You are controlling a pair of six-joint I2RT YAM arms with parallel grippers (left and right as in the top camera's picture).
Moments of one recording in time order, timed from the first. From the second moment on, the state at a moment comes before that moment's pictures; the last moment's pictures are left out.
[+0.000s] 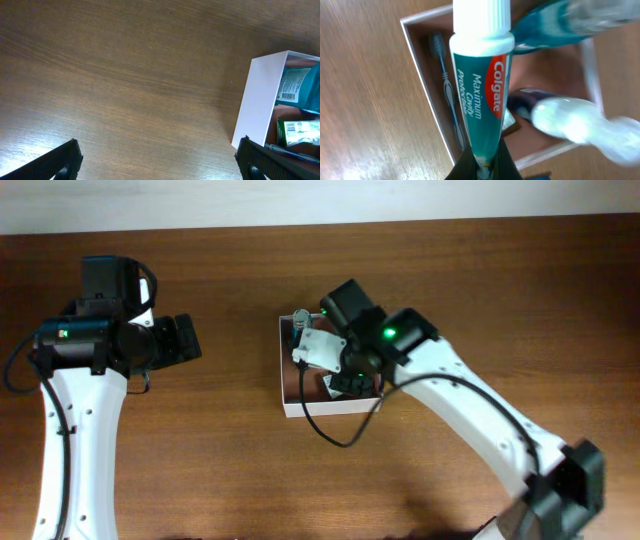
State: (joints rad) left arm 0.03 1.47 1.59 -1.27 -0.06 -0.22; right arm 0.62 1.72 1.55 -1.06 -0.06 -0.71
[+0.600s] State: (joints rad) left arm 0.03 1.47 1.59 -1.27 -0.06 -0.22; right arm 0.61 1.80 1.55 -1.05 0.01 -0.63
